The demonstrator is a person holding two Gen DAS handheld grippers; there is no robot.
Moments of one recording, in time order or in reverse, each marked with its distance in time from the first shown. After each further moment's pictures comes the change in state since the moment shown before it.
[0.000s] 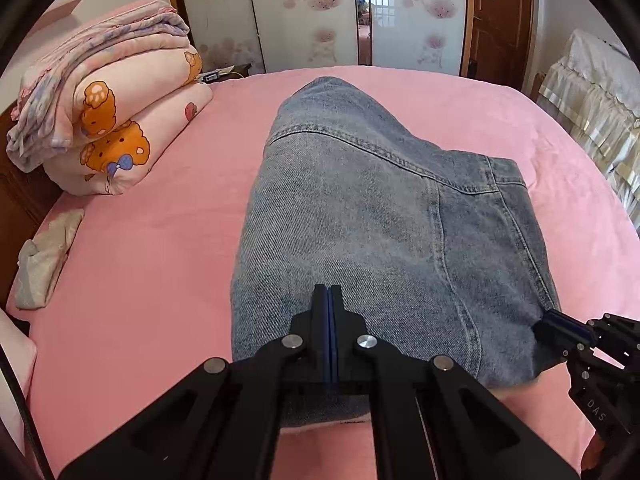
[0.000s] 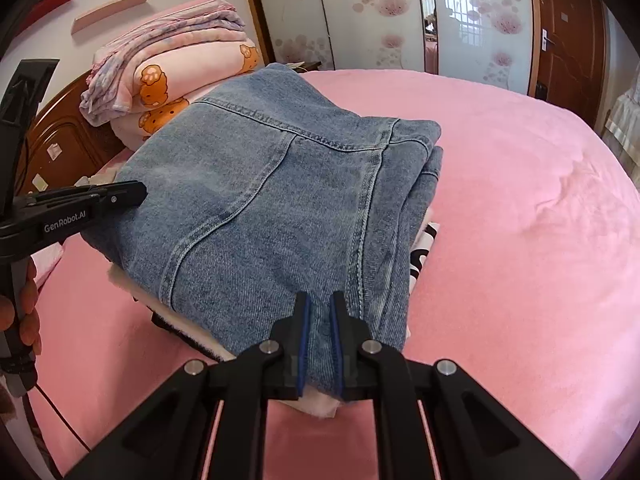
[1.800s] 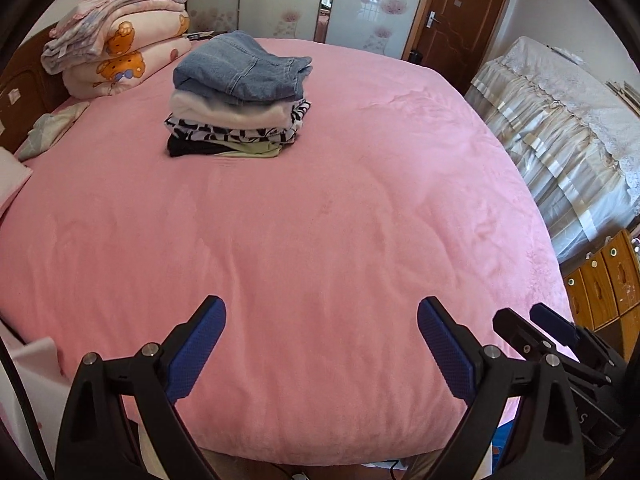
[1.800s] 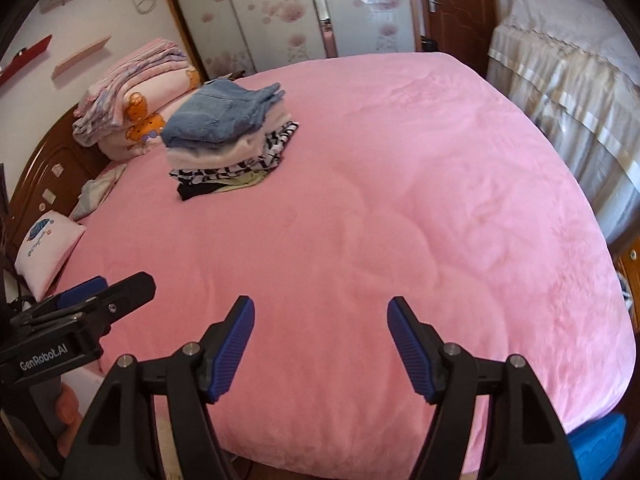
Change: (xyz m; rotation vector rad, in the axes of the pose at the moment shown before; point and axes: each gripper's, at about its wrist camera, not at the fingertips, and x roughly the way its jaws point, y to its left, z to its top) left arm -0.331 -0.218 -0.346 -0.126 0.061 -0.178; right arm -0.360 -0.040 -0.331 0.259 -0.003 -0.166
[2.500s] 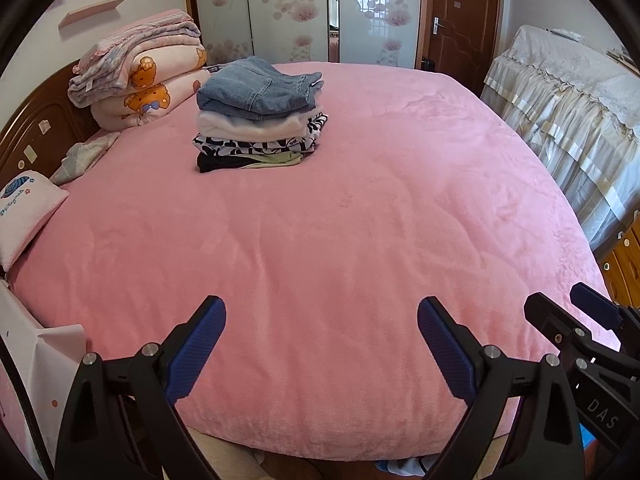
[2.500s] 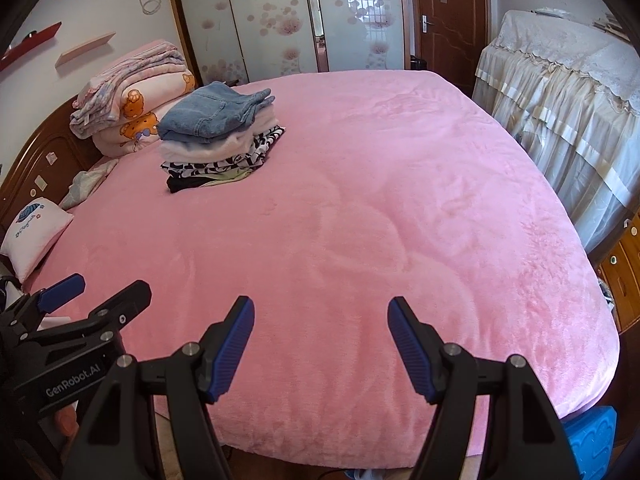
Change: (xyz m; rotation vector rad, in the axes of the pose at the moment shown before) left arm -0.024 -0.021 -0.055 0.087 -0.095 0.142; right arm -0.026 -0.007 -0.042 -0.067 -0.081 -0.046
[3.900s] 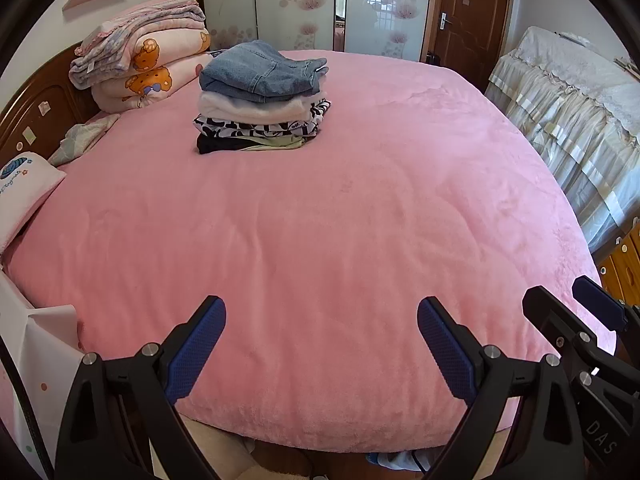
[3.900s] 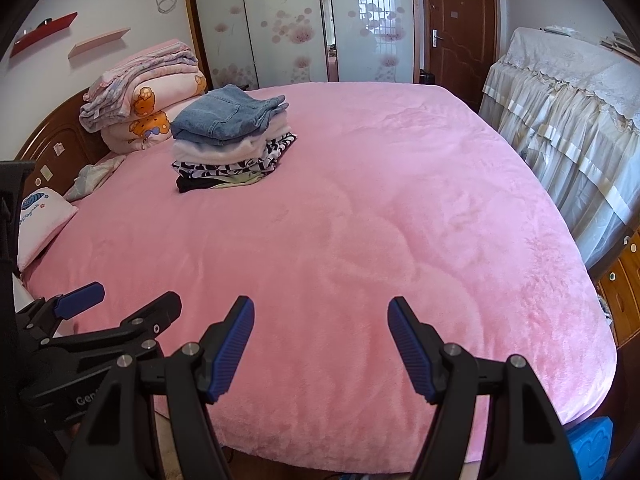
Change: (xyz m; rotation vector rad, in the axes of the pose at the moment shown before) left arm 0.009 -0.001 -0.008 -0.045 0.039 -0.011; right arm -0.007 0.020 -0.004 -0.041 -0.035 -0.006
